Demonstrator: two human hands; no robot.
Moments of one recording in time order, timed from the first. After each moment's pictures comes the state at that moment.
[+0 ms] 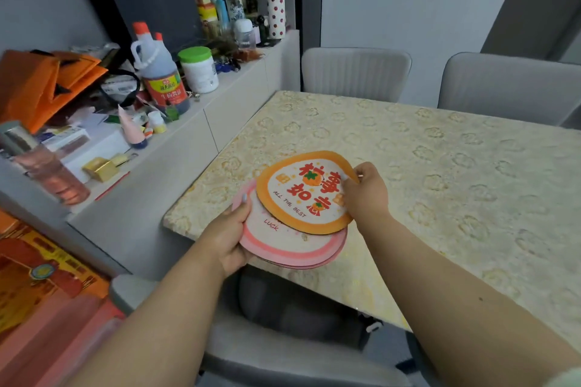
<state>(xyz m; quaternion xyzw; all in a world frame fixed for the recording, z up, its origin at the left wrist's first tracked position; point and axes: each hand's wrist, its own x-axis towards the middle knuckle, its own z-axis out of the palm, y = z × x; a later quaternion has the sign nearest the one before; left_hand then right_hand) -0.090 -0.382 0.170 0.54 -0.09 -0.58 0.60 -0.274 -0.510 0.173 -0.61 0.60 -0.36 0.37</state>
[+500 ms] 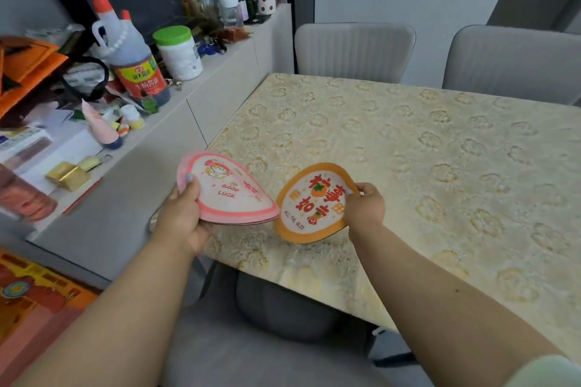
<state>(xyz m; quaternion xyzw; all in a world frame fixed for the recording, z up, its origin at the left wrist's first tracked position) -0.025 -0.427 0.163 0.57 -0.06 -0.43 0.69 -0.255 -0.542 0.104 -0.41 0.67 -0.39 0.48</state>
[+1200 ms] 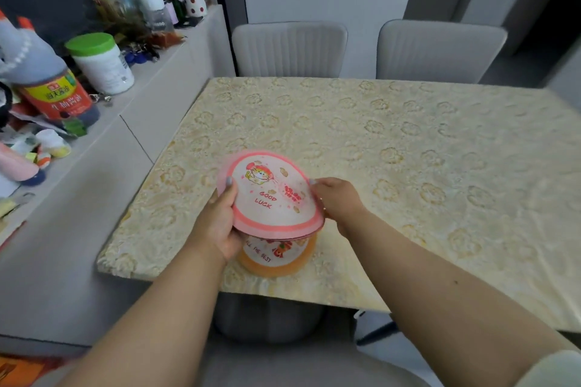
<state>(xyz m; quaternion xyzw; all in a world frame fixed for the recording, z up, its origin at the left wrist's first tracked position) -0.092 -0.469 0.151 0.50 -0.17 -0.62 0.58 -0.272 -0.535 0.131 -0.47 0.63 -0.31 0.53</state>
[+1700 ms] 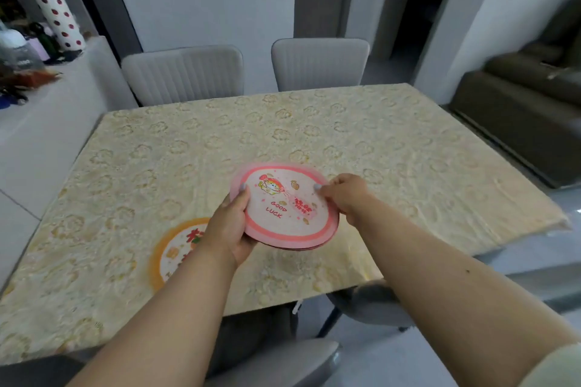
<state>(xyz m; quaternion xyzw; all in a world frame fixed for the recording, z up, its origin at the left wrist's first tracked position) -0.230 -0.482 0.158 0.46 -0.26 -0.71 0.47 -0.434 -0.497 0.165 -0.37 0.74 -0.37 0.42</state>
